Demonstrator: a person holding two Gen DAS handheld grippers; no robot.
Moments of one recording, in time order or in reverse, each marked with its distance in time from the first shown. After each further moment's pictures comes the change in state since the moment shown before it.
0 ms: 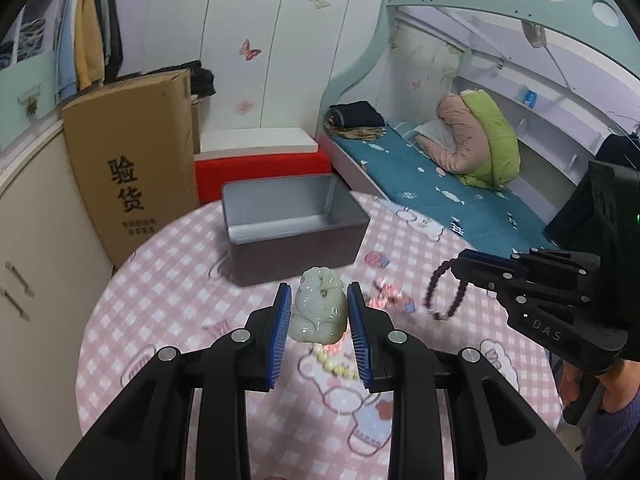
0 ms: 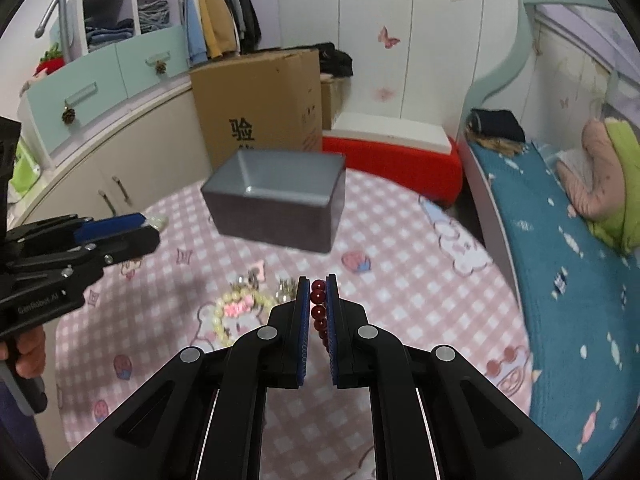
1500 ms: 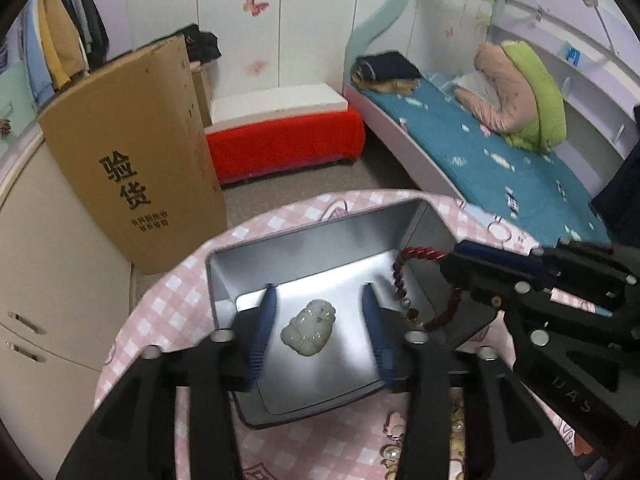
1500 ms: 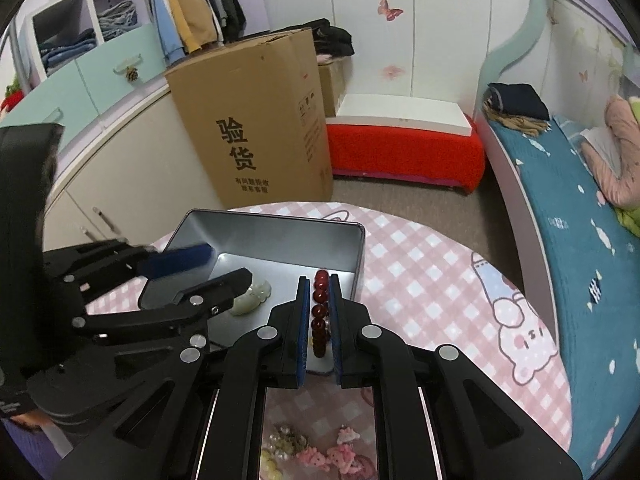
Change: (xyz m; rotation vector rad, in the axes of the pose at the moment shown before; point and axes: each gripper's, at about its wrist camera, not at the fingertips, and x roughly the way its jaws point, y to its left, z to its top) left arm 0.139 0.036 0.075 0.035 0.180 0.121; right arm 0.130 -0.015 0.085 0.105 0.098 0.069
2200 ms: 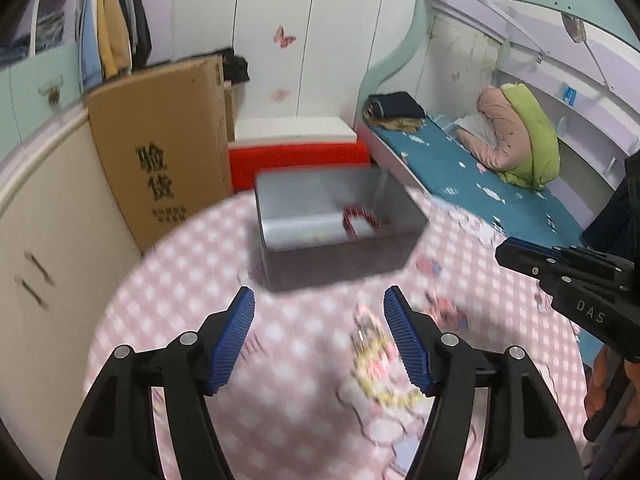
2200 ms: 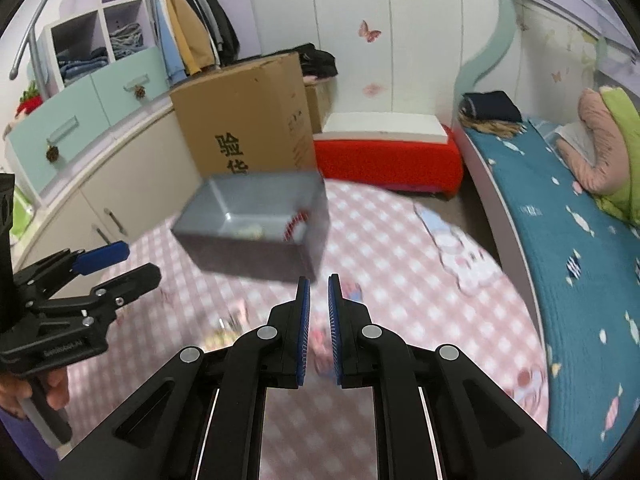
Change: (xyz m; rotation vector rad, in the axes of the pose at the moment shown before) left arm -0.087 -0.019 -0.094 -0.104 -0.115 0.007; right arm -0.089 -0.016 -0.094 0.027 -0.075 -0.045
